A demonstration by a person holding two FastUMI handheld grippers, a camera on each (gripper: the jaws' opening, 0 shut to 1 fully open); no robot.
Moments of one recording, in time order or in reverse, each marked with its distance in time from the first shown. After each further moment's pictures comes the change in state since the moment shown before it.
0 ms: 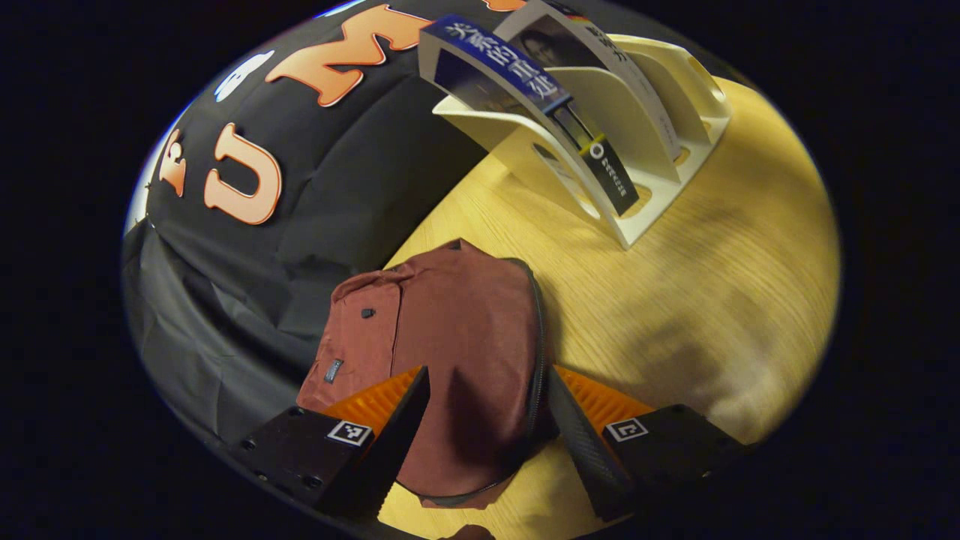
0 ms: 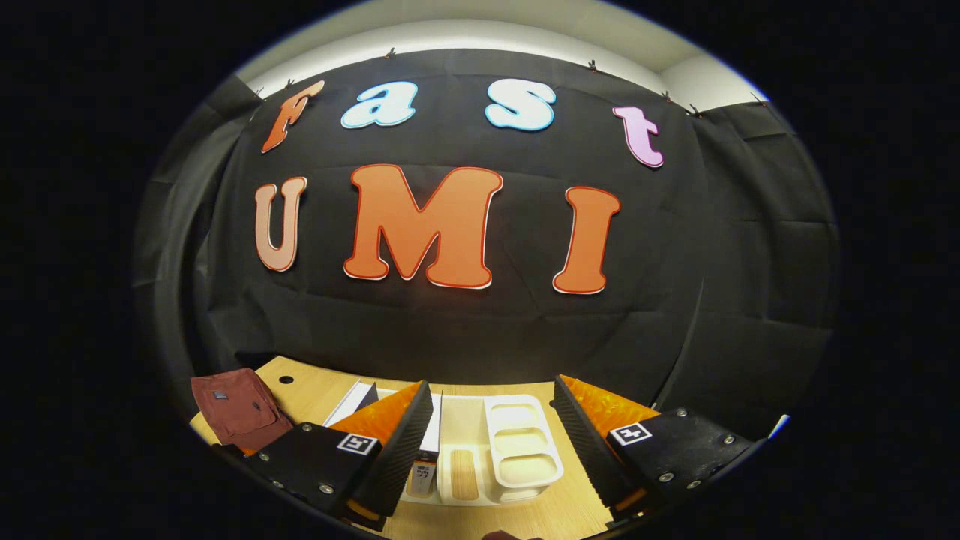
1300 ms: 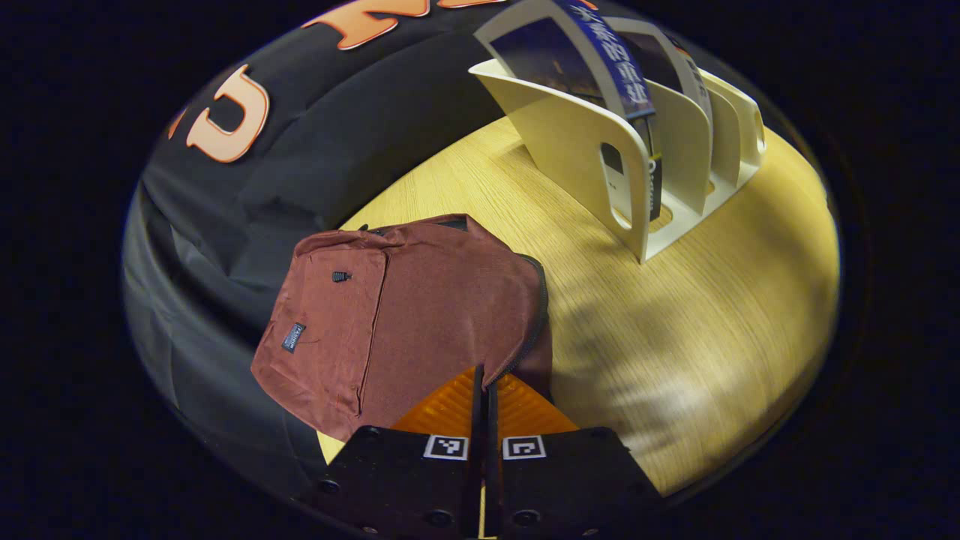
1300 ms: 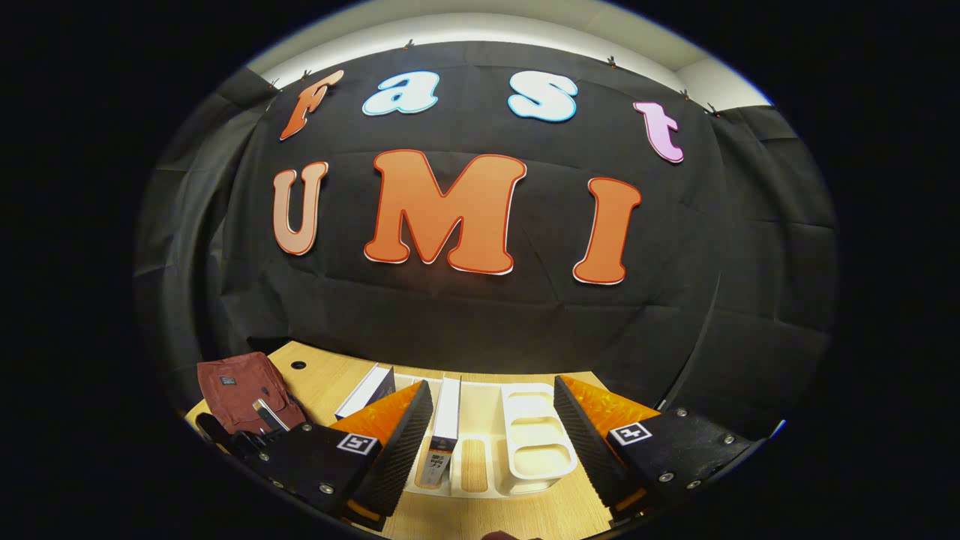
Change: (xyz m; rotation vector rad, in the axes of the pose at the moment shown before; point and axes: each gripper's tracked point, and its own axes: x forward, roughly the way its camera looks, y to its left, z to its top) left arm 0.005 0.015 -0.004 -0.230 0.163 -0.262; right arm -0.003 0.032 -0.016 -0.044 0.046 0.079
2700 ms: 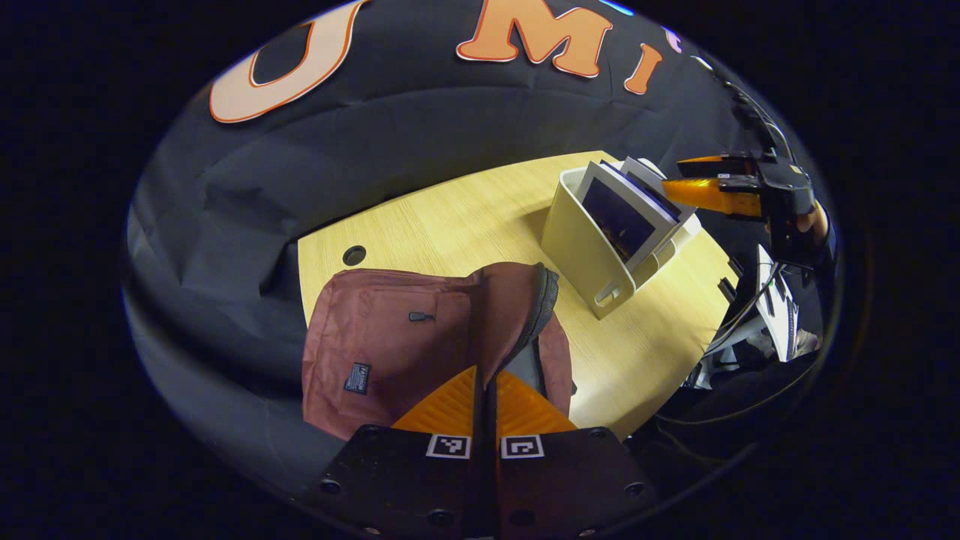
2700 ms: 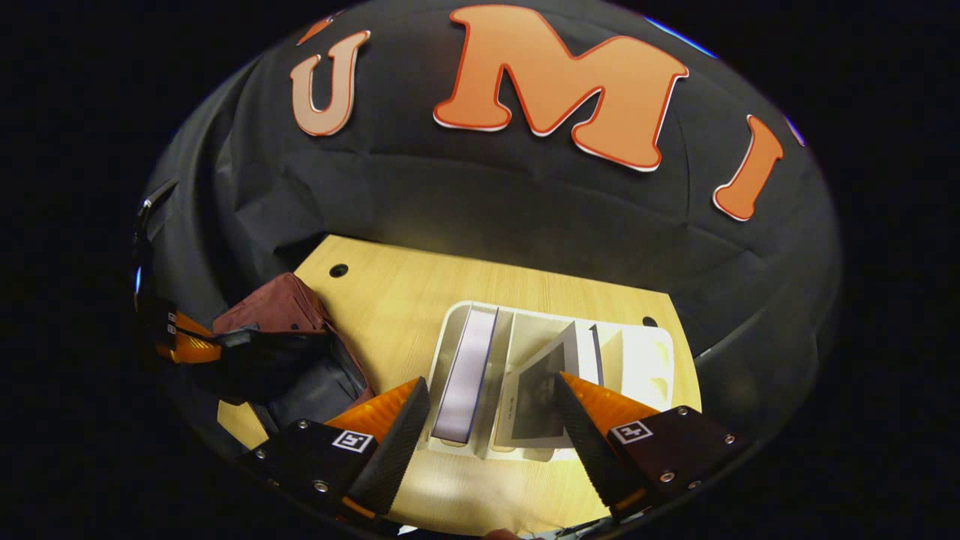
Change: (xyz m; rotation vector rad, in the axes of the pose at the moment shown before) left arm -0.093 0.205 0.075 -0.074 -0.030 -0.500; right arm 0.100 0.141 -0.064 -0.124 0.655 0.162
